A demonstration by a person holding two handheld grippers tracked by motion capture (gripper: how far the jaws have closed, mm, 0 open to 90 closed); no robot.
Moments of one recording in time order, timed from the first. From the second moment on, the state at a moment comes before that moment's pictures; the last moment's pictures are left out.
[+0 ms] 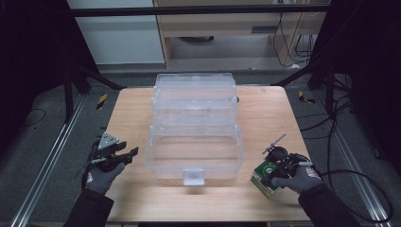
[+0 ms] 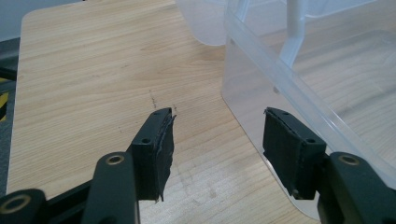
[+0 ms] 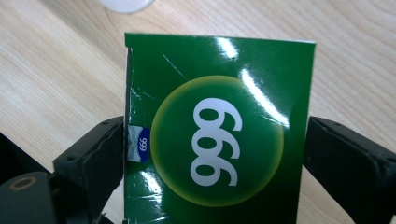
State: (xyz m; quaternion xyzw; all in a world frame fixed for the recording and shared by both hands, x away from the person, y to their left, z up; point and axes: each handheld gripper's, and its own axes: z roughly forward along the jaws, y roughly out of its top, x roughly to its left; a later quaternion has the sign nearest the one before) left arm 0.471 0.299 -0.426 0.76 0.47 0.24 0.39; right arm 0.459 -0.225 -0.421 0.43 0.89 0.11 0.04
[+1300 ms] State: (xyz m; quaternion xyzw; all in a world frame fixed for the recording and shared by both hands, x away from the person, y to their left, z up) left arm 0.474 0.297 -0.435 0.77 0.47 0.24 0.37; right arm 0.466 -0.223 -0.403 0.42 0.90 0.11 0.03
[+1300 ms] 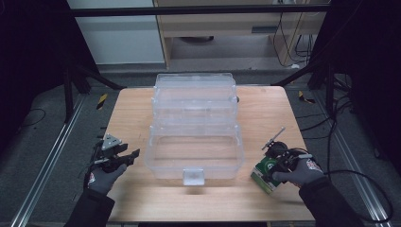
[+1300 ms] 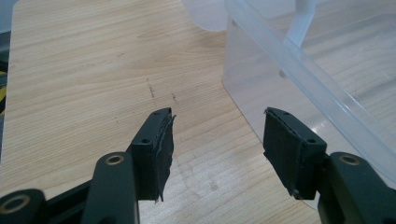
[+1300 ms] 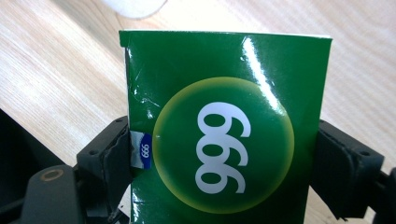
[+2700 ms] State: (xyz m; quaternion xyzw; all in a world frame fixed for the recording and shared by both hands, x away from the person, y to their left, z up) left arm 0.474 0.297 -0.439 0.77 0.47 0.23 0.36; right arm 0.485 -0.218 -0.313 0.37 0.92 0.13 0.09
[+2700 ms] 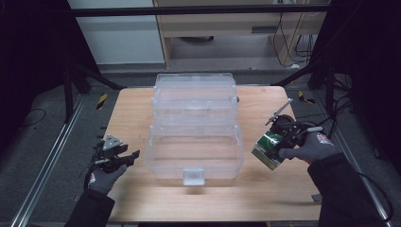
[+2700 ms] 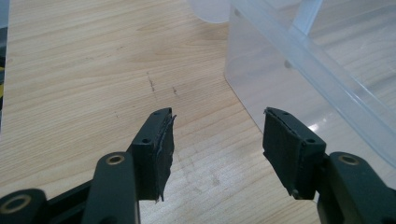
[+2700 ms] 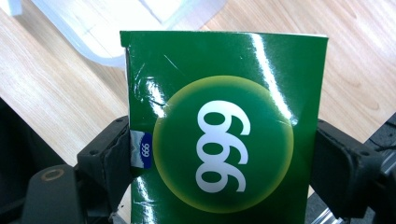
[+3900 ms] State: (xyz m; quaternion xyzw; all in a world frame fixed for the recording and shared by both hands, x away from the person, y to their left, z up) left arm 0.475 0.299 -0.439 0.77 0.47 0.23 0.37; right arm 0.515 -0.158 -0.273 0.23 0.95 0.17 0.10
